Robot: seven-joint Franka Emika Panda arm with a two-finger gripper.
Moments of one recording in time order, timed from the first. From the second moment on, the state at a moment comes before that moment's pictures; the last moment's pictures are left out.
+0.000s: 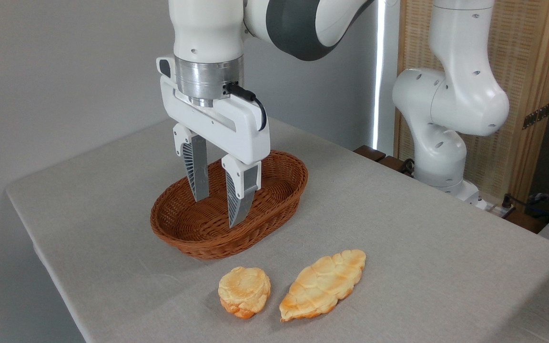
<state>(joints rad) -0.01 -0.09 -0.01 -1.92 -0.11 1.94 0.72</state>
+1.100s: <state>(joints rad) -0.01 -0.09 -0.01 -1.92 -0.11 1.89 0.76</state>
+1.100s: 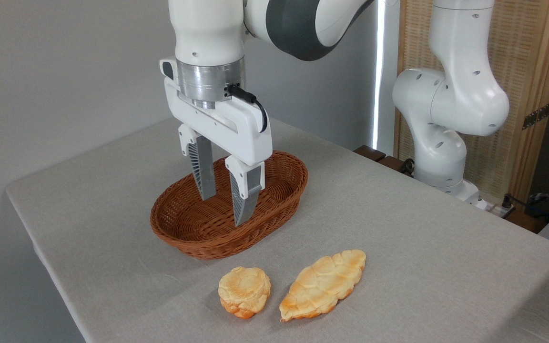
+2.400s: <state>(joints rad) 0.01 -0.03 0.08 -2.08 -0.09 2.16 1.22</state>
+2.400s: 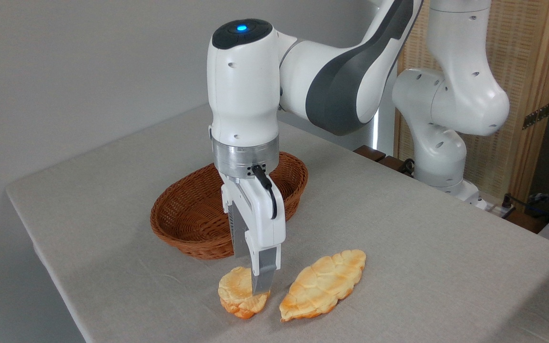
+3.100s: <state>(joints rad) 0.01 0.00 0.08 -2.09 -0.05 2.17 1.22</state>
